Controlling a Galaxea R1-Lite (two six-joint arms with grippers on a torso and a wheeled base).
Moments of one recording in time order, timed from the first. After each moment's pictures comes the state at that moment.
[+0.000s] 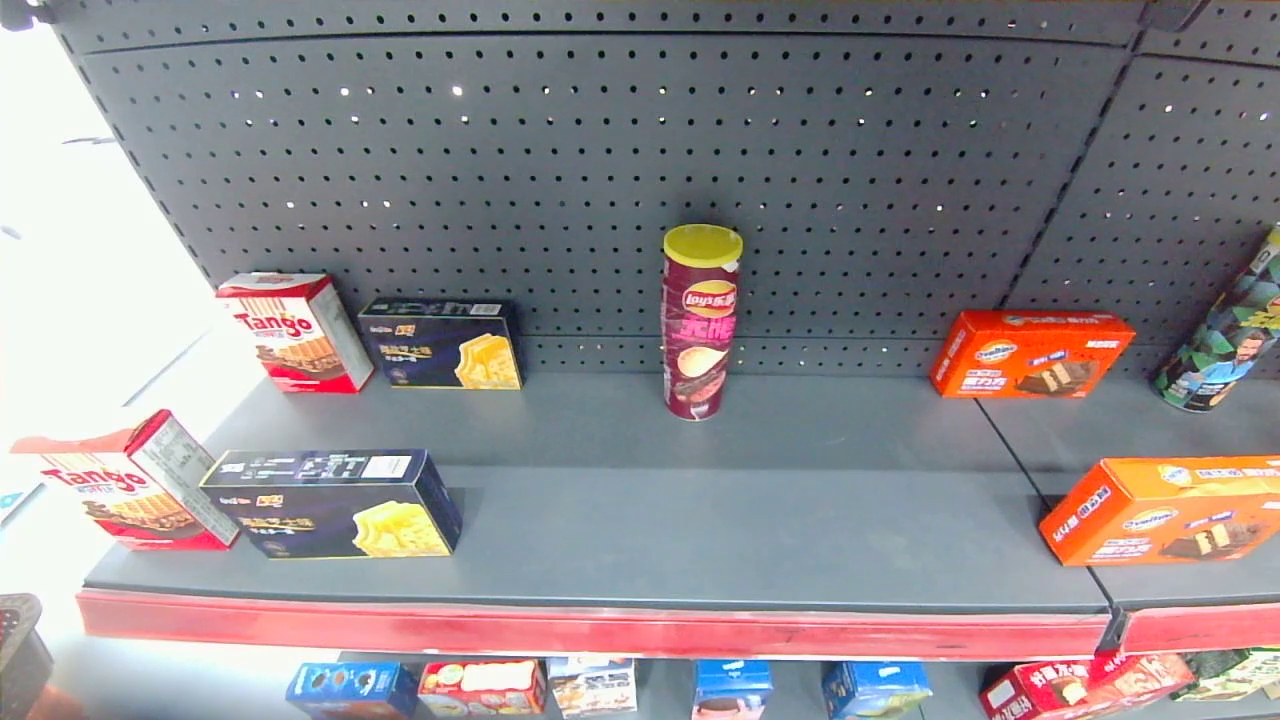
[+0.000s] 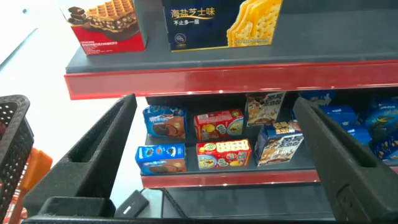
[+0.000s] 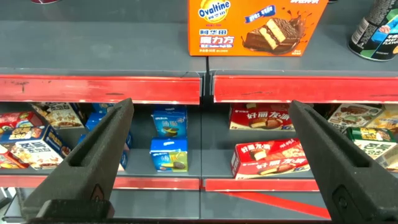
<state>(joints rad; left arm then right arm) 0.00 0.00 0.00 0.00 -0.04 0.02 0.00 0.01 0.00 -0.01 -0.02 -0.01</state>
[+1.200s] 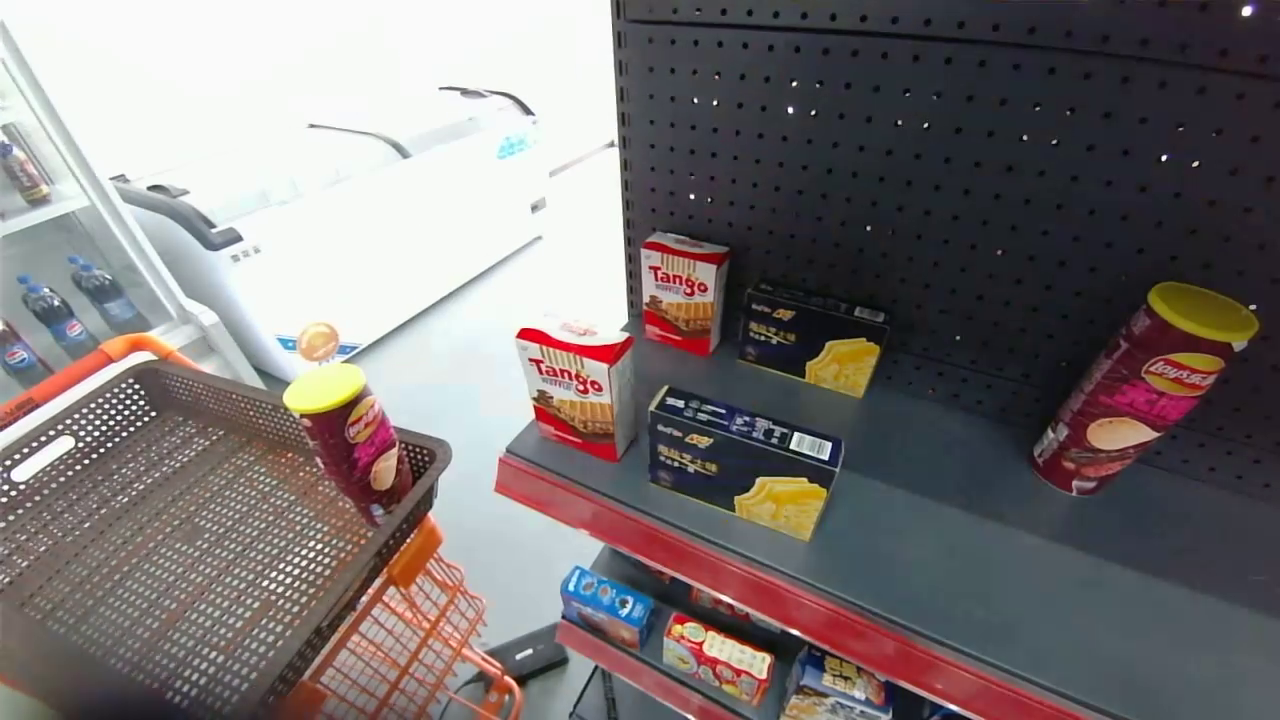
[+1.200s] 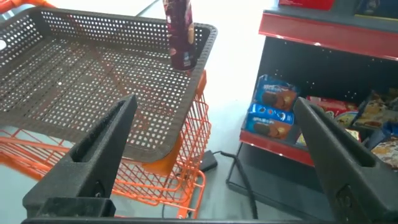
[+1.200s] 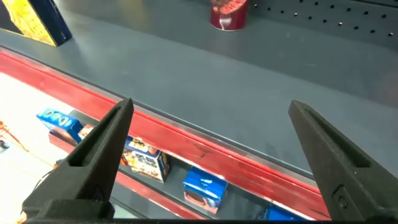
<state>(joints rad) 0.00 0.00 0.00 0.00 -0.04 0.03 0.00 0.01 0.00 0.00 -0.02 0.00</state>
